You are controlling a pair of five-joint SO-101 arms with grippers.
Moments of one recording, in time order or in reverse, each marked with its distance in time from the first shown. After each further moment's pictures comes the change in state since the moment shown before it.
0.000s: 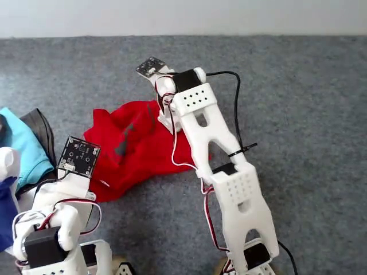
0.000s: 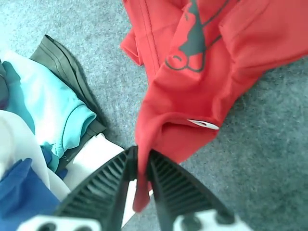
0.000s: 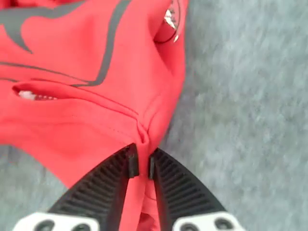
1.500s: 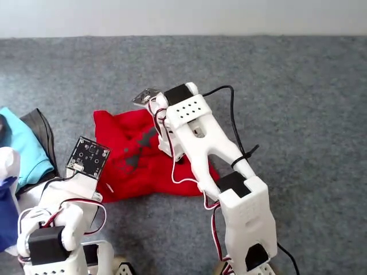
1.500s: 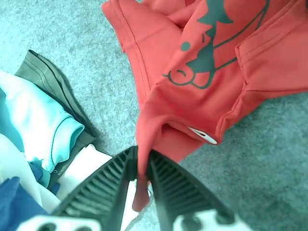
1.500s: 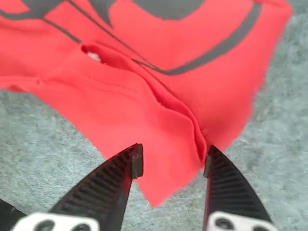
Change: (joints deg) left arm 4.7 0.0 1.1 -0.5 0.0; right arm -4.7 -13.9 26.2 0.1 0.4
